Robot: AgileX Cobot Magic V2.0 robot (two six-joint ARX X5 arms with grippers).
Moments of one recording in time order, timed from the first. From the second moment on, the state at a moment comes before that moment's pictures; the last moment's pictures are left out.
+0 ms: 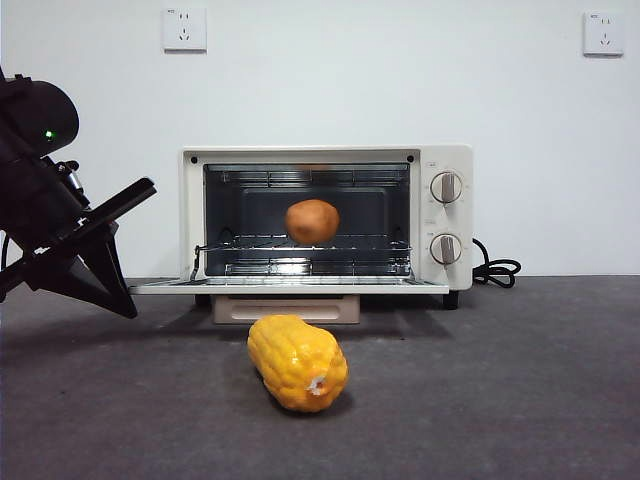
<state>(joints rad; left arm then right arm) -0.12 1.72 0.99 -0.29 0.45 -0.54 0.73 0.85 1.75 -1.35 0.20 0.31</state>
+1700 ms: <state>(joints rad) -0.13 1.73 1.27 -0.23 0.59 -0.66 0.73 0.85 1.75 -1.35 0.22 0.33</state>
